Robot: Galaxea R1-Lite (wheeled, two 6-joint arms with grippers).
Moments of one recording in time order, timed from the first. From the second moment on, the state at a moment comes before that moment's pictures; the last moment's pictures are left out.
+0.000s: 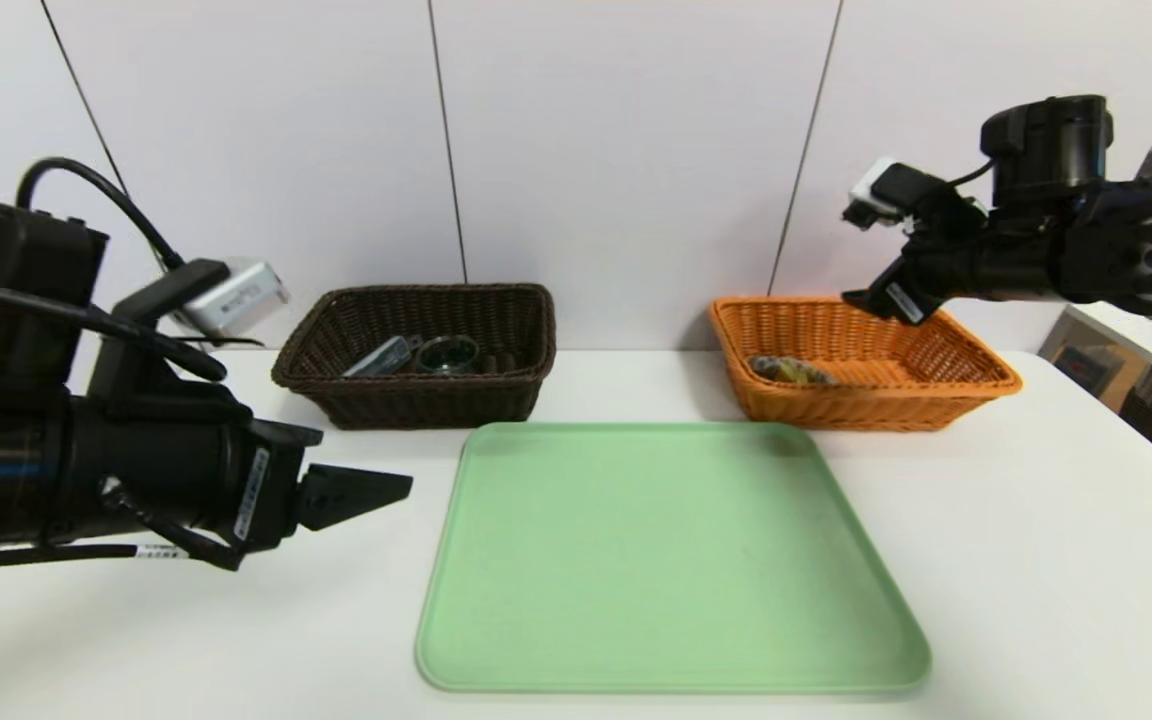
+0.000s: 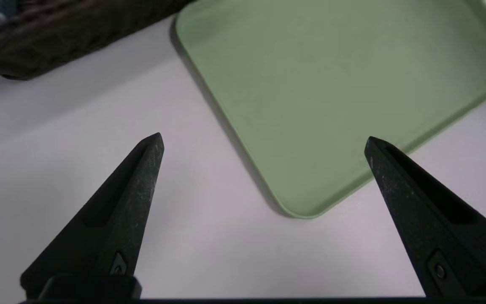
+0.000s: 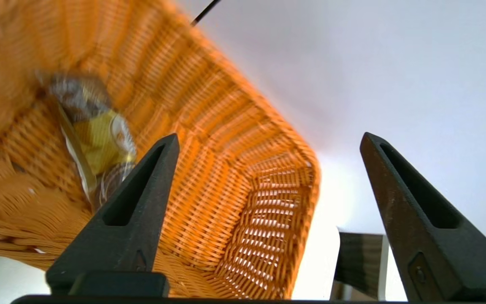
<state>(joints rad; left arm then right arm) -0.42 1.31 -0.96 0.20 -0.18 -0.04 0.12 1.87 -1.47 -0.03 -0.11 -0.76</state>
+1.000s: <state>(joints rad) 0.04 1.09 -1.04 0.27 -0.04 -0.04 -0.28 1.22 -1.04 -0.04 -0.12 -0.17</state>
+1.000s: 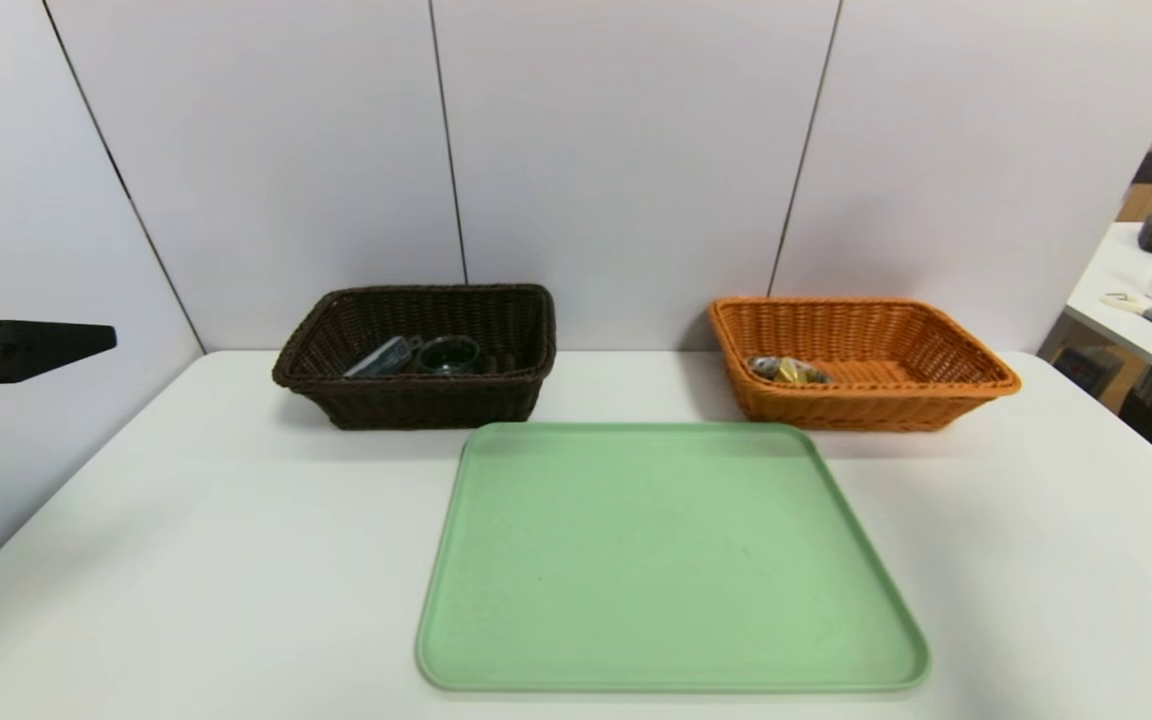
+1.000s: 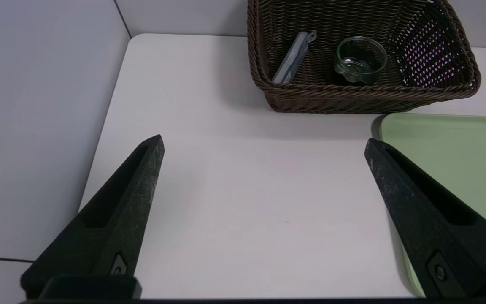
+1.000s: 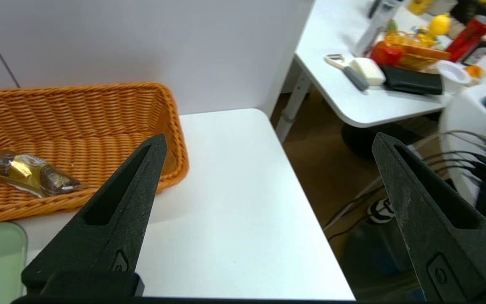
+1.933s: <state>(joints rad) 0.06 0.71 -0.74 0.32 -0.04 -0.03 -0.34 0.74 -0.88 0.26 0.11 -0.04</state>
